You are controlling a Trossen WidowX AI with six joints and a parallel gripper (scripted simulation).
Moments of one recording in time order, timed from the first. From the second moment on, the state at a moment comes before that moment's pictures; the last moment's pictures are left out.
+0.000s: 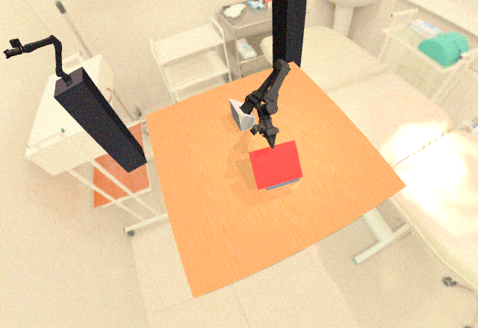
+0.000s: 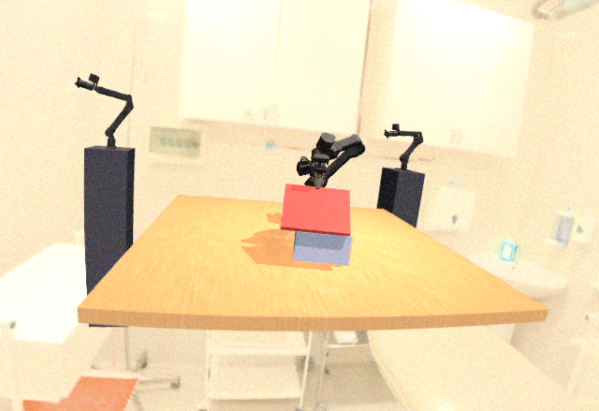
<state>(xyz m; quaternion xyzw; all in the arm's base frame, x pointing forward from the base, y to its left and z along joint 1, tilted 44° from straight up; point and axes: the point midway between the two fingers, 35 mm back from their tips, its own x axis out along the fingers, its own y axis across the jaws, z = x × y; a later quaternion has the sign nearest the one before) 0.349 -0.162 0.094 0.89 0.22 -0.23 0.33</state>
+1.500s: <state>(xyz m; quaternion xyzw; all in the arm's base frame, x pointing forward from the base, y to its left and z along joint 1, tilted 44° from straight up) 0.314 -0.221 0.033 0.89 0.22 -0.23 0.33</state>
